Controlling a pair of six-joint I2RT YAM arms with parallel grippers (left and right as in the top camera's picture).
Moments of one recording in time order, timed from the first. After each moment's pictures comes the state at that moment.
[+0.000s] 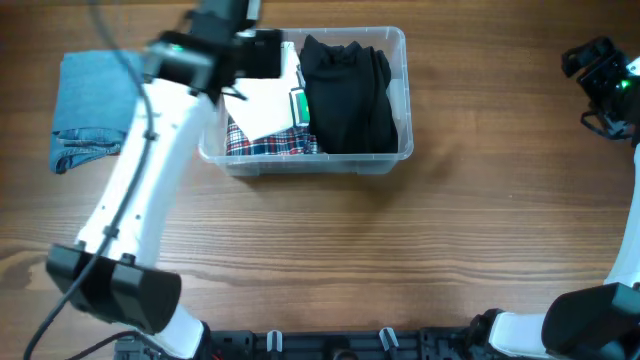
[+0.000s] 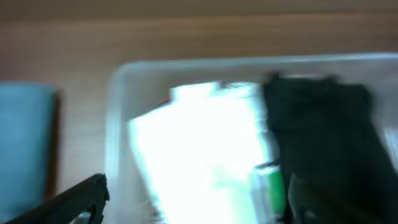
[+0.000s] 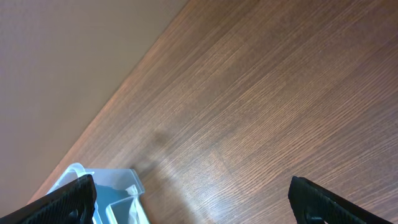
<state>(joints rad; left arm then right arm) -0.28 1.77 1.86 -0.99 -0.16 -0.21 -0.44 1.56 1.54 -0.83 -0.26 0.47</state>
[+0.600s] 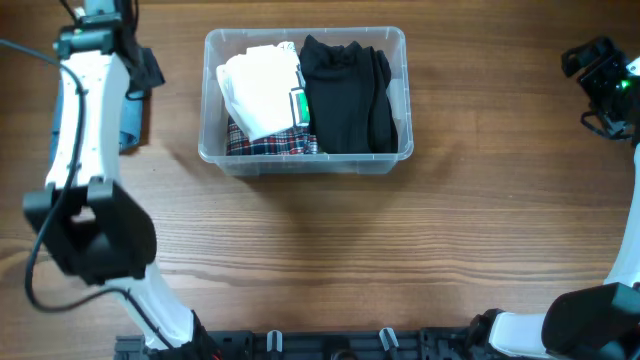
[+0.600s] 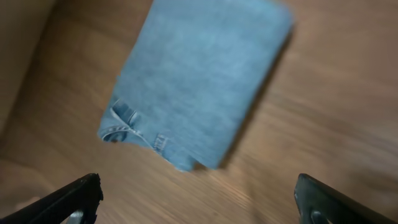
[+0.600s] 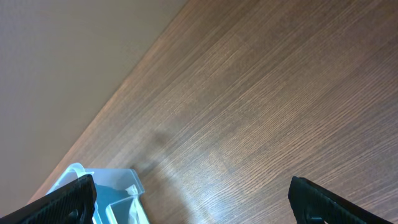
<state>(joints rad) 0.12 2.00 1.85 -1.05 -0.46 -0.24 -0.44 1.56 1.54 -0.83 -0.26 0.47</state>
